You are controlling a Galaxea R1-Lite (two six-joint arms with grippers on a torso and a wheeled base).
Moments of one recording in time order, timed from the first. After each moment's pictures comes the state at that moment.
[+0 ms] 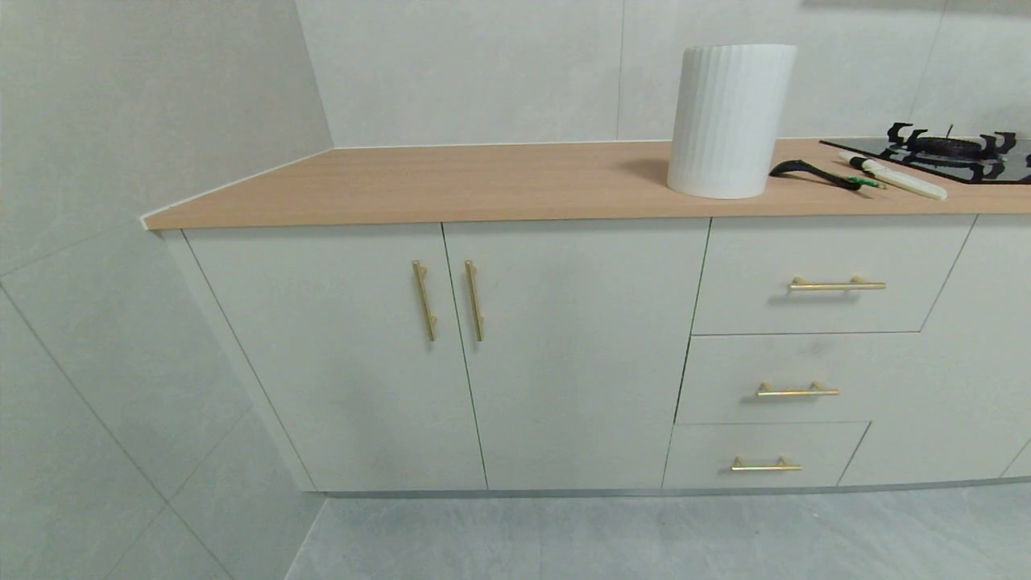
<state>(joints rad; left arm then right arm) 0.00 0.01 -0.31 0.19 0.23 0.09 0.00 0.00 -0.14 -0.06 -0.17 -0.06</state>
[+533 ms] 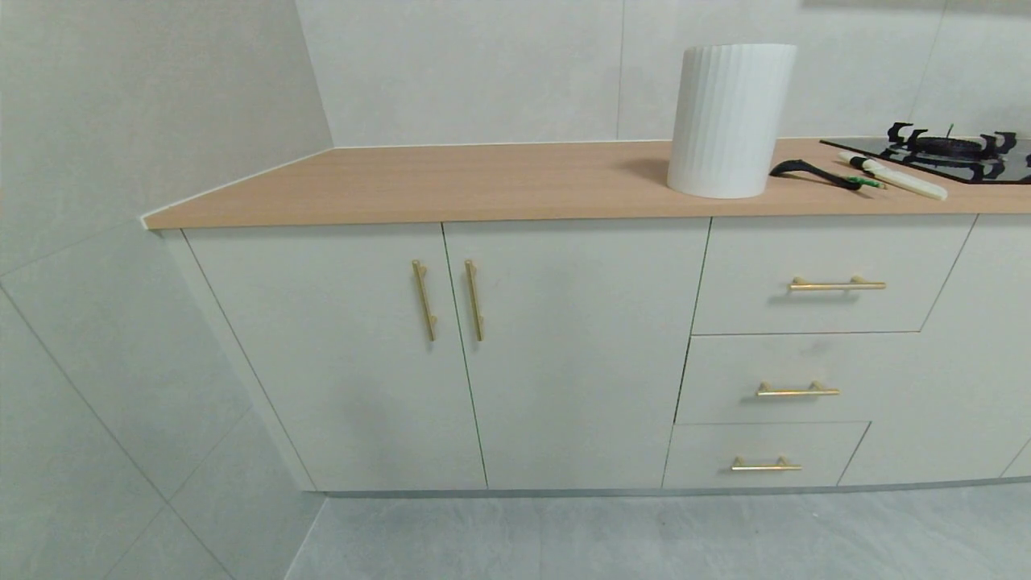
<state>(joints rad) 0.00 0.00 -0.01 -0.04 0.09 0.08 0.00 0.00 0.00 0.00 -0.04 0.00</state>
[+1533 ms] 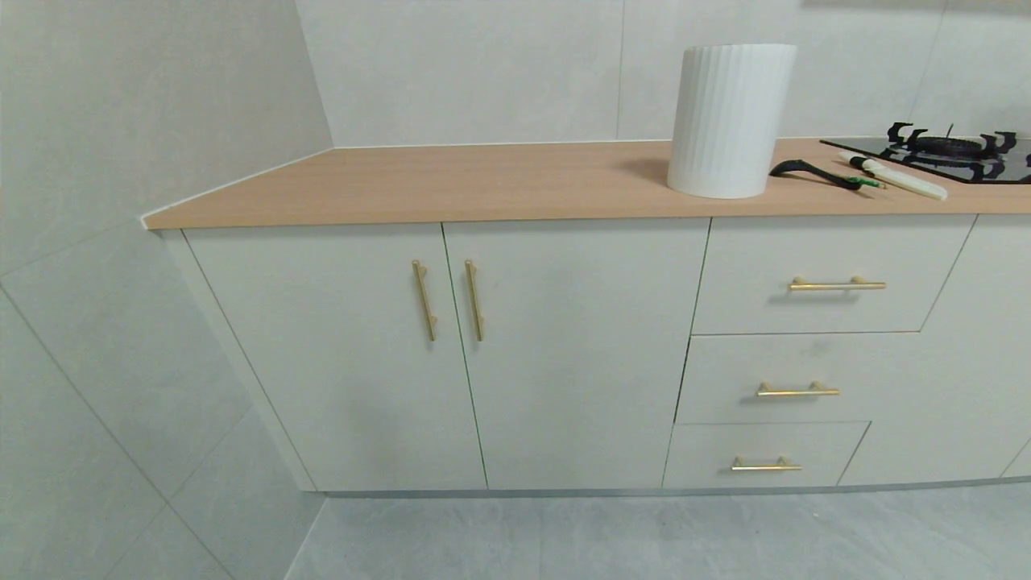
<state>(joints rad) 0.00 0.00 0.00 0.00 0.01 0.00 0.00 0.00 0.00 0.01 -0.03 0.01</state>
